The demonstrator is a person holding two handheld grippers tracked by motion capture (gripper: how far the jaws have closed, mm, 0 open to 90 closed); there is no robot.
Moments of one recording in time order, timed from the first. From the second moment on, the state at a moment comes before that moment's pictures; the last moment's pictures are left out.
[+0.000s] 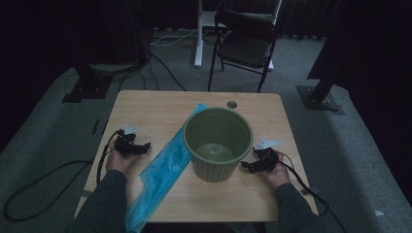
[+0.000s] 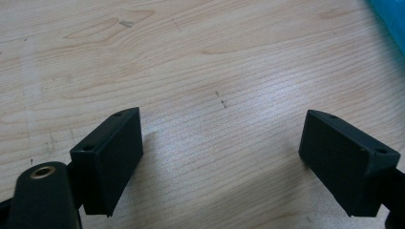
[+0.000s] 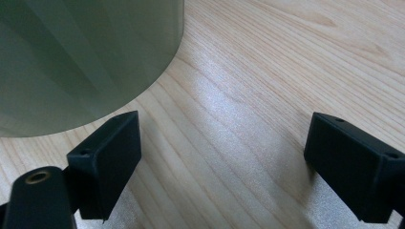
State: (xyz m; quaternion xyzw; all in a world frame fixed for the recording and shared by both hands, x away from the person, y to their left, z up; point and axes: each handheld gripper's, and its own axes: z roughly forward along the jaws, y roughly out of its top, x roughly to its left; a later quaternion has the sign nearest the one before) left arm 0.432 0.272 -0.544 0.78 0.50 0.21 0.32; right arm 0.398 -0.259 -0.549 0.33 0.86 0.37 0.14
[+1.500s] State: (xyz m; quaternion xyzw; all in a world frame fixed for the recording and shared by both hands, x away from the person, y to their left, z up) left arm 0.409 0.194 -0.493 0.83 0.36 0.09 0.41; right arm 0.390 -0.258 -0.519 0.34 0.83 0.41 0.15
